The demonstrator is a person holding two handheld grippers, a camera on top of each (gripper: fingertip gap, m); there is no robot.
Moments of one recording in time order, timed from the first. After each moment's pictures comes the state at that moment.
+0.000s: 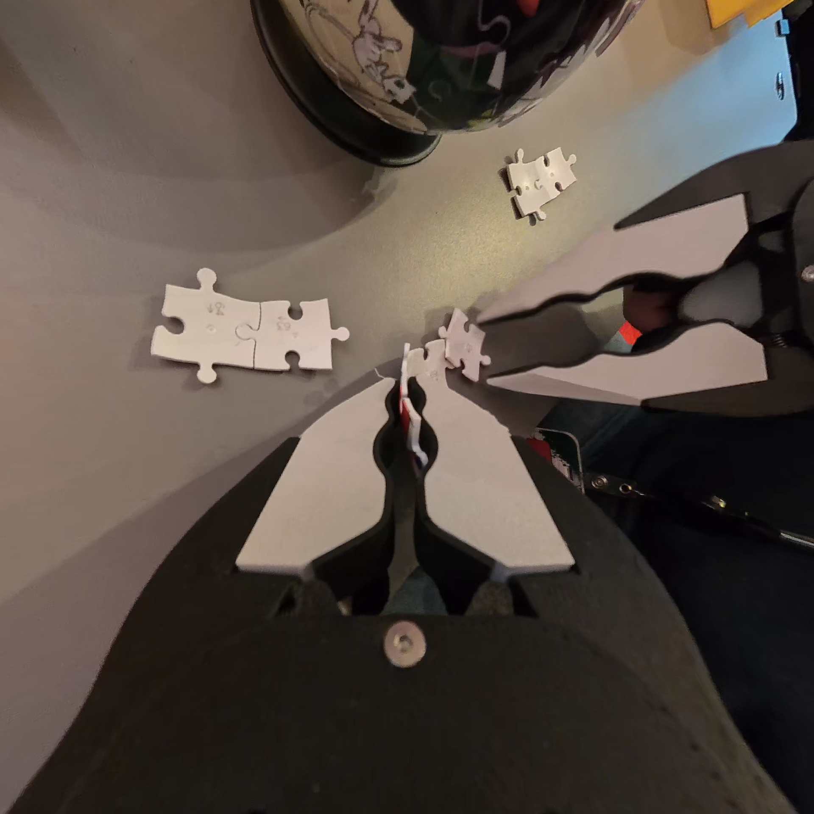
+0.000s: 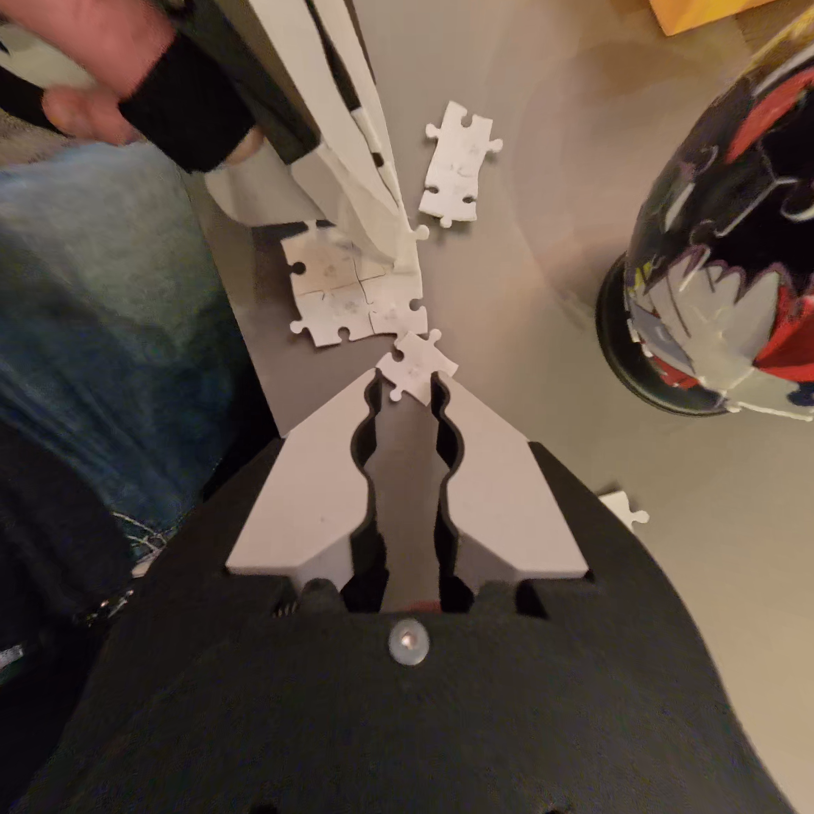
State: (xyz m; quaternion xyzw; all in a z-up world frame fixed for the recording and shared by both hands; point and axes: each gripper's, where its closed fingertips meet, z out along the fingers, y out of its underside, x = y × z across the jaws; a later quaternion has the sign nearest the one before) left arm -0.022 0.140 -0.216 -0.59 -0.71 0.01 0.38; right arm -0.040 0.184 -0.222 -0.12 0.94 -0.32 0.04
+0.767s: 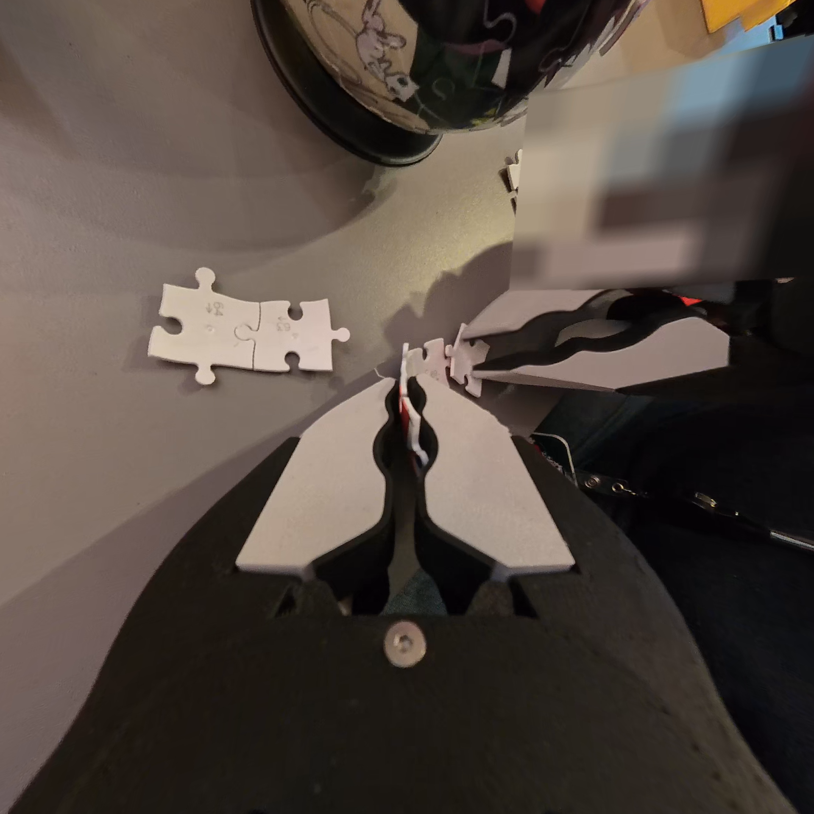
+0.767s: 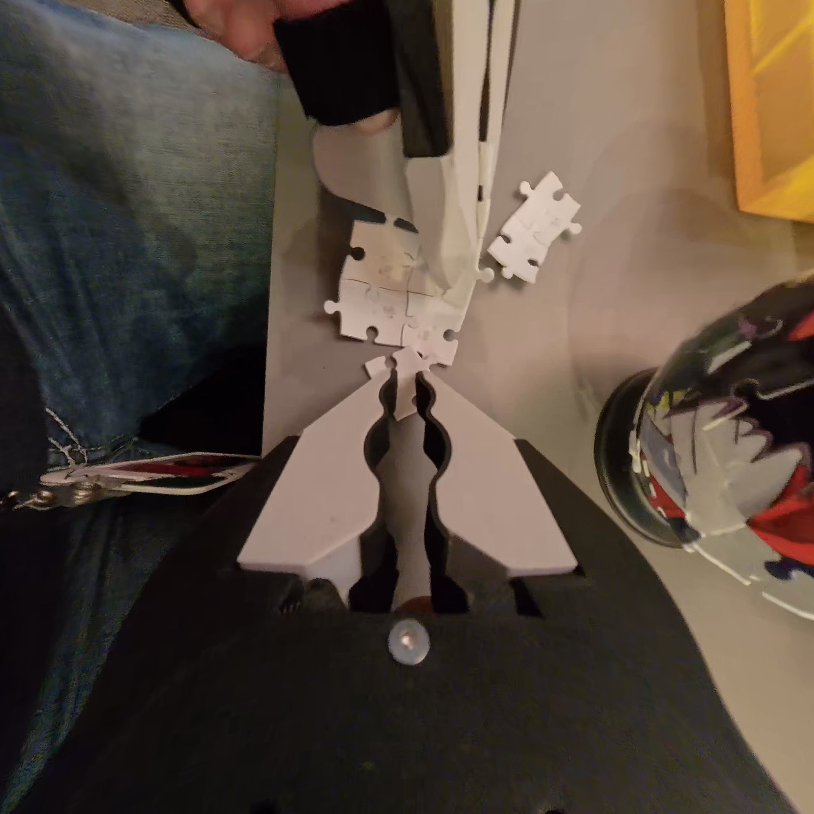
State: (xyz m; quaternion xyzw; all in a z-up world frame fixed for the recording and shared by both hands) left arm -0.023 0.140 -0.217 -0.59 -0.71 0.01 0.39; right arm -0.030 0.178 -0.225 -0.33 0.88 -0.34 0.04
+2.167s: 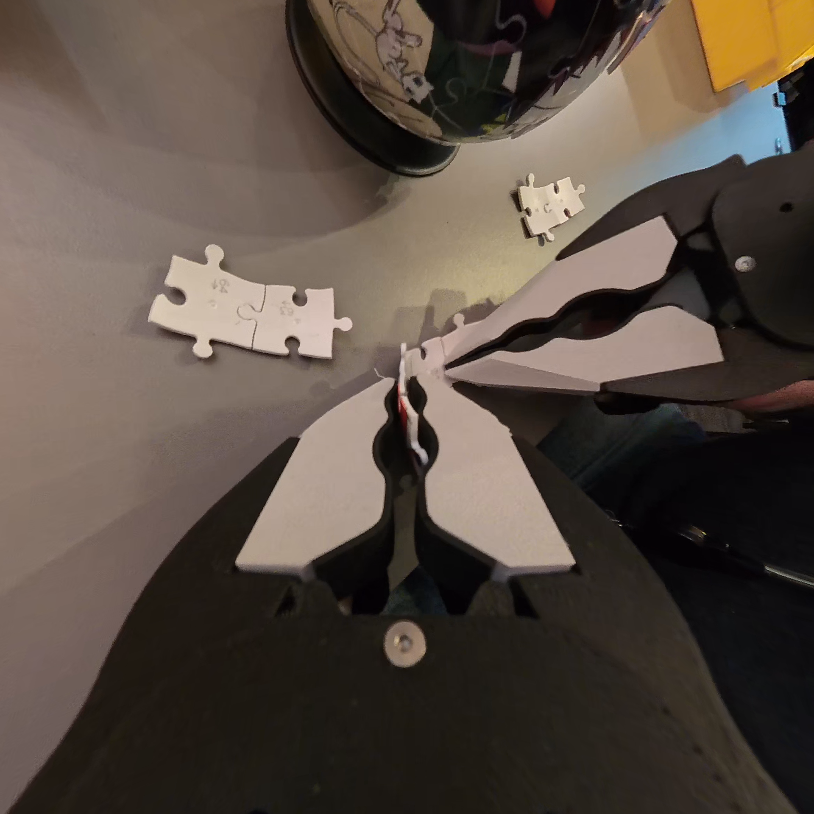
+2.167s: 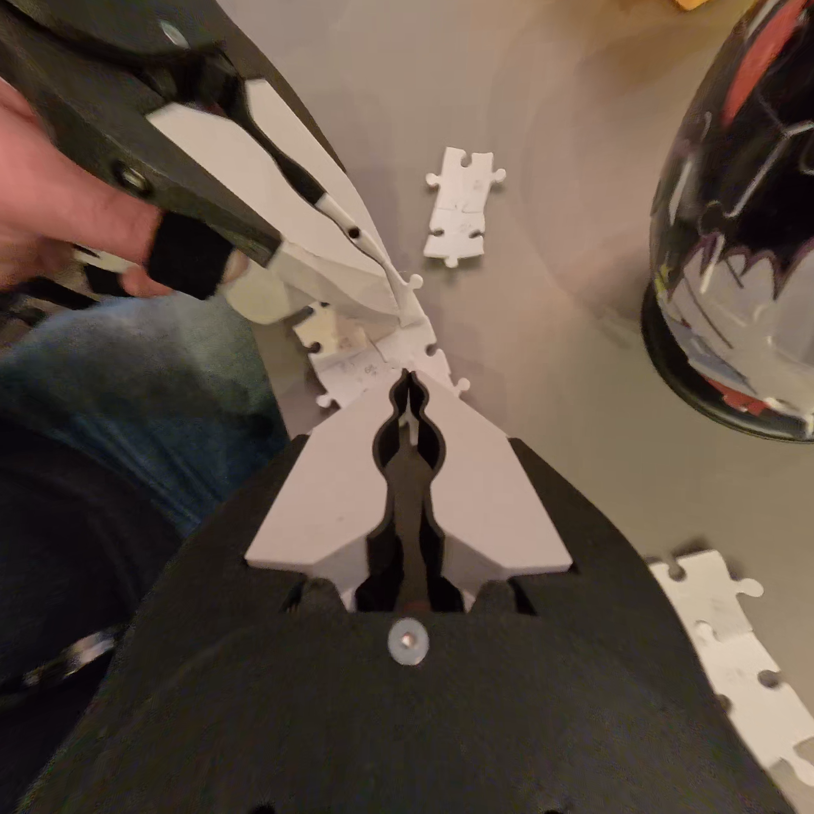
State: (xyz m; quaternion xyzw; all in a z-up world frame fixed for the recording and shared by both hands) left arm -0.021 0.141 -0.219 -0.55 -0.73 0.05 0.39; right arm -0.028 0.163 -0.222 -0.05 0.92 -0.35 0.16
